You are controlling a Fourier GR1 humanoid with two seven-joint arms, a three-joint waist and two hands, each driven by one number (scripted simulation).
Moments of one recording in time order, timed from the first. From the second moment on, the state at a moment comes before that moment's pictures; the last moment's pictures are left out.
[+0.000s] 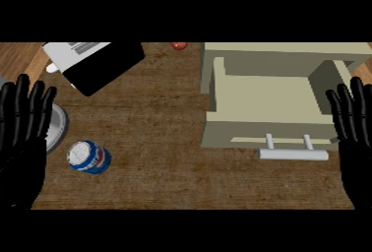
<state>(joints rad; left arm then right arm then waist) -0.02 0.08 0.00 -2.10 0.01 0.02 -0.01 0.00 -0.09 0.01 -2.10 0.00 -0.01 0.02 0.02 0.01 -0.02</state>
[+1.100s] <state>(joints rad) 0.18 0.07 -0.04 -2.26 -0.08 0.06 0.39 0.17 -0.09 -0.06 -2.12 -0.02 0.01 0.18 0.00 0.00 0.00</state>
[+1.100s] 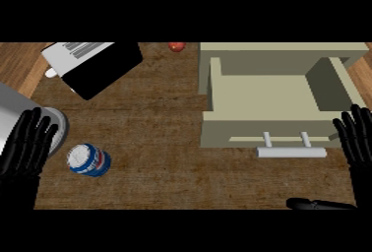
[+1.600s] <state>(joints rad) 0.17 0.07 0.05 -2.21 -0.03 0.05 0.41 0.23 -0.09 -0.12 -2.08 -0.05 0.07 0.08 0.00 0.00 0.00</state>
